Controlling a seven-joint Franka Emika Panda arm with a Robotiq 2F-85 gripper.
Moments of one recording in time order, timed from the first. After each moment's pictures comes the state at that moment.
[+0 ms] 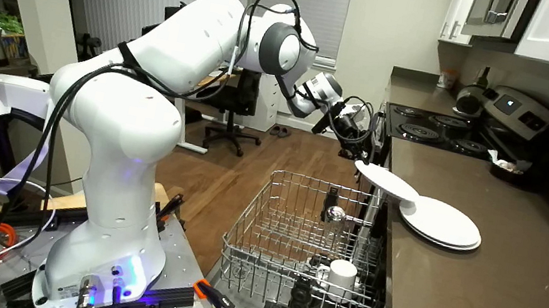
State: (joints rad) arm 0.38 0.99 -0.02 -1.14 -0.93 1.41 0.46
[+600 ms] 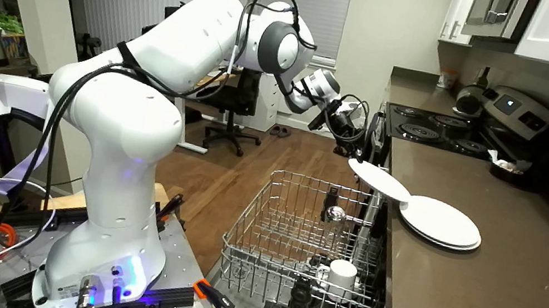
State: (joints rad) arm 0.39 0.99 -0.01 -1.13 -0.89 1.41 0.46
